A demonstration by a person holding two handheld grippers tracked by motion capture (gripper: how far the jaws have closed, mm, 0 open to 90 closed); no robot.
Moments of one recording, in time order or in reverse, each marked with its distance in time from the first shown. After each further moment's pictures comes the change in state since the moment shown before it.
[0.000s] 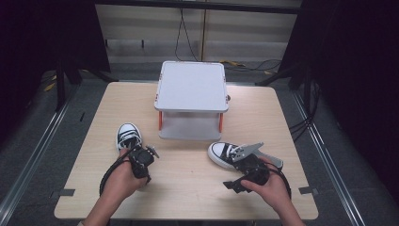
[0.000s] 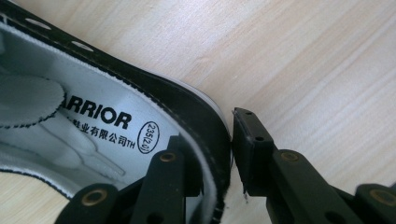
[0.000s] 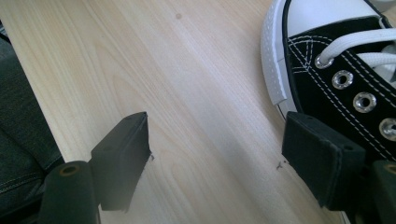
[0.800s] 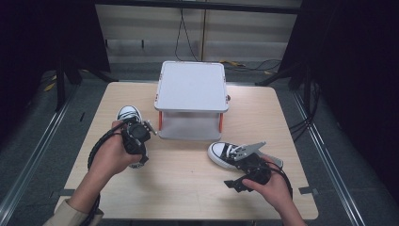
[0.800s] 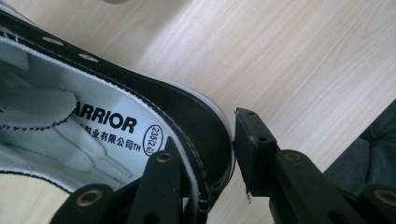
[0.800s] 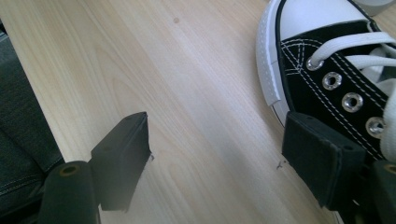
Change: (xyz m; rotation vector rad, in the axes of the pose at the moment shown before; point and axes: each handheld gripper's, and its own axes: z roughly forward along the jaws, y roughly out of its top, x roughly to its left) left arm 0.021 0.035 -0.085 -0.043 -0.017 0.100; right arm -0.002 -0.001 -0.004 -0.015 -0.003 0.005
